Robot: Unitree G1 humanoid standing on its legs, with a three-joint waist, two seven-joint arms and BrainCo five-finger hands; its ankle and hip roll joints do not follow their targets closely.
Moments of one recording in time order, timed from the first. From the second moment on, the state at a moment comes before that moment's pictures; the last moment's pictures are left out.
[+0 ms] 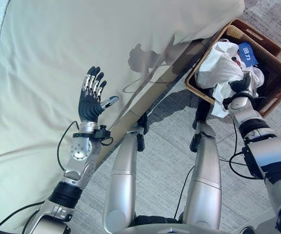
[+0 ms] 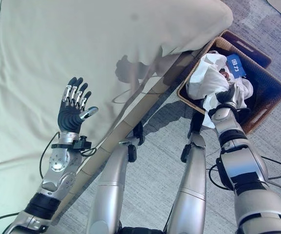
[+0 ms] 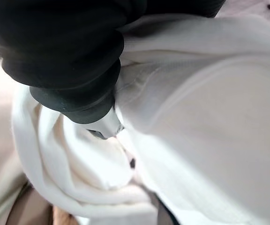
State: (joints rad) left arm -0.23 0.43 -0.24 -0.01 -0.54 -0.44 0.22; right arm -1.04 -0.55 0.24 1.33 0.02 -0.07 -0.50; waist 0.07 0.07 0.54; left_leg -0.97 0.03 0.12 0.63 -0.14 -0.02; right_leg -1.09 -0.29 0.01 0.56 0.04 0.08
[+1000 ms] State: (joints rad) left arm -0.12 0.40 -0.11 0.12 -0.54 -0.43 0.15; right arm -0.46 -0.42 0.01 1.01 0.33 -0.18 -0.38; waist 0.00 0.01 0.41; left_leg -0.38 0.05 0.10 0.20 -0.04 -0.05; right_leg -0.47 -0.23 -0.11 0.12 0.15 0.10
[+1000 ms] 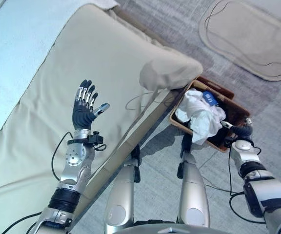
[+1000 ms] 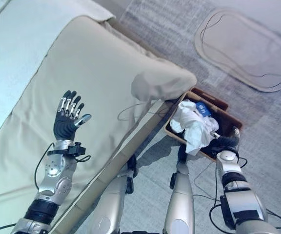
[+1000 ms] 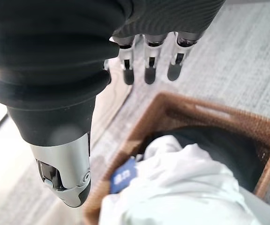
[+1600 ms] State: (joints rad) left arm 0.07 0.29 -0.08 0.16 -0.52 -0.39 0.09; right arm -0.11 -0.25 0.17 0.51 0.36 -0.27 -0.19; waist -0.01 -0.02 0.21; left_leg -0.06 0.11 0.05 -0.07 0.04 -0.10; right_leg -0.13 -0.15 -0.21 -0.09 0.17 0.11
